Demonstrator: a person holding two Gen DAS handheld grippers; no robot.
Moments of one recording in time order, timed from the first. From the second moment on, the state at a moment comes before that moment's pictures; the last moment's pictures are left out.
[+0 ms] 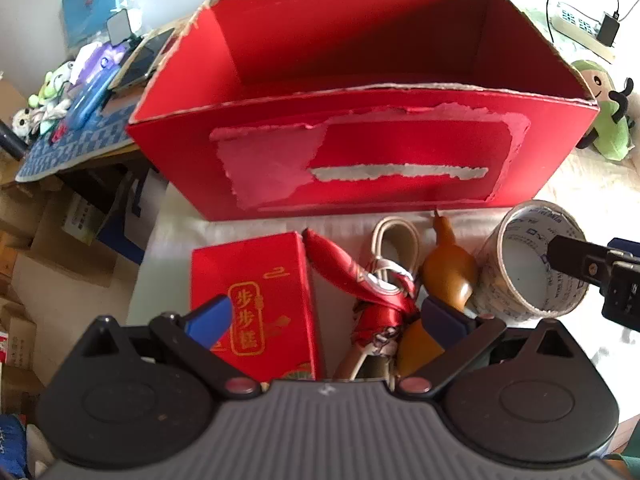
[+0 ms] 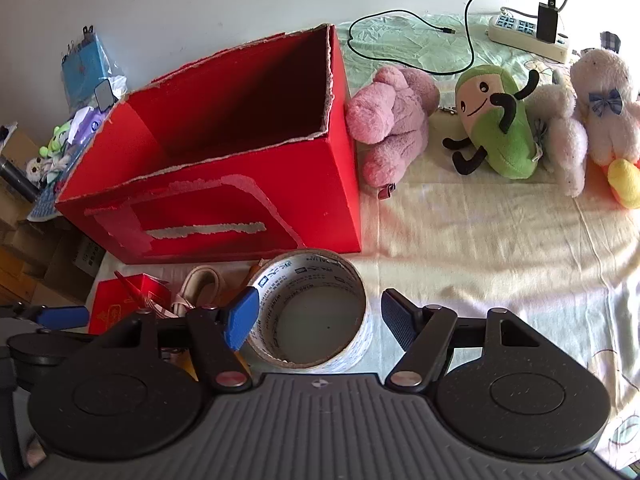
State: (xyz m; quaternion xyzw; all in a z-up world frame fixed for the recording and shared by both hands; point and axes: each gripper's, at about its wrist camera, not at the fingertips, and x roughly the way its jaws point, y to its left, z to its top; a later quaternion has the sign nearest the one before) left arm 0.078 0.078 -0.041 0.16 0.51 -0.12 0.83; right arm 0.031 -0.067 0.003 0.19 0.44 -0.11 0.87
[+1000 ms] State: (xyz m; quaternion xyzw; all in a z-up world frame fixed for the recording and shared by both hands) left arm 0.077 0.058 -0.024 0.05 0.49 -0.29 0.82; right arm 0.029 -0.090 -0.028 0.23 0.45 -0.14 0.85
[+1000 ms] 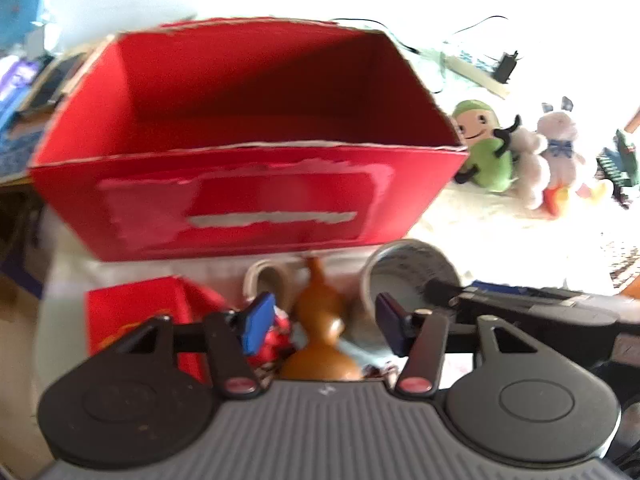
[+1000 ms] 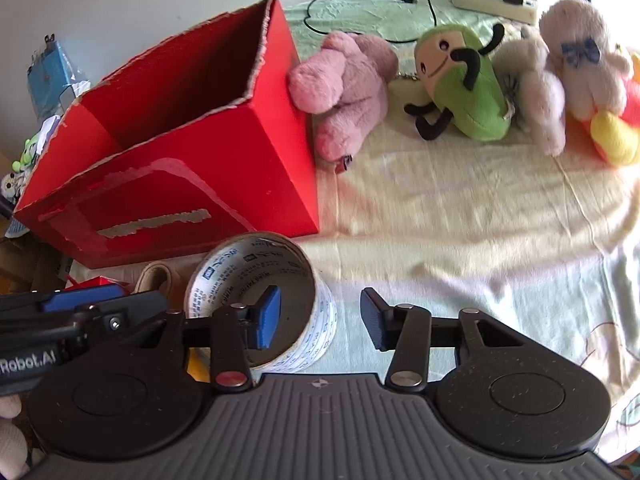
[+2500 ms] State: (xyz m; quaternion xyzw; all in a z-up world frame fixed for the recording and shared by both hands) left arm 0.095 0.031 0.092 0.05 0.29 -0.48 0.83; right arm 0.040 -0.090 0.109 0.16 0.23 -0.18 0.94
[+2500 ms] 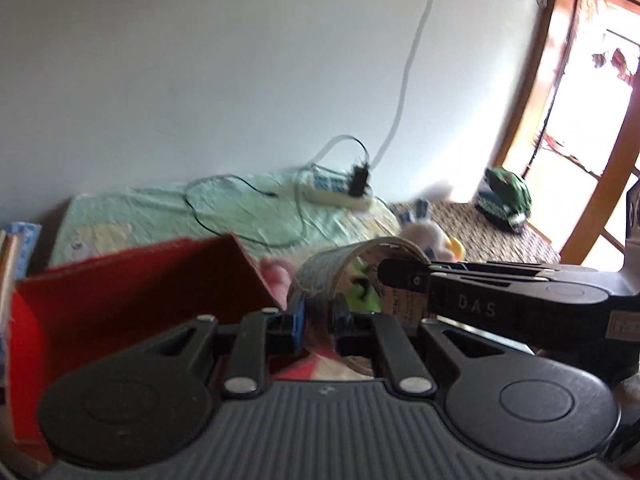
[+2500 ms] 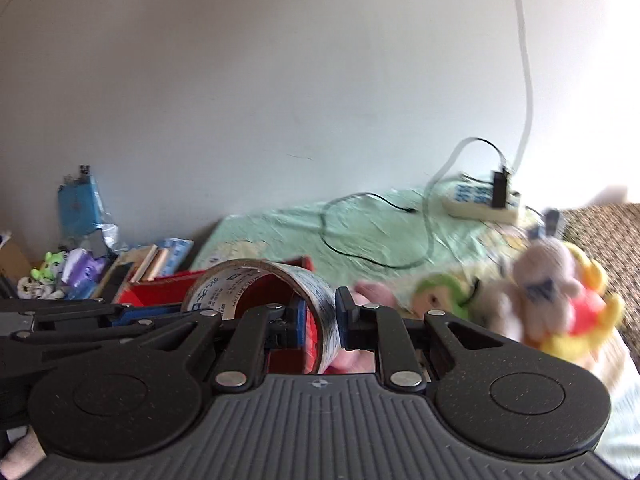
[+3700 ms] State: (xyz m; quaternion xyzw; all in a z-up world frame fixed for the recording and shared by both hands) left arm 0.267 0.041 -0.017 0.04 0.51 -0.30 0.81; right arm 0.228 -0.077 0.000 0.10 0.48 -0.10 0.87
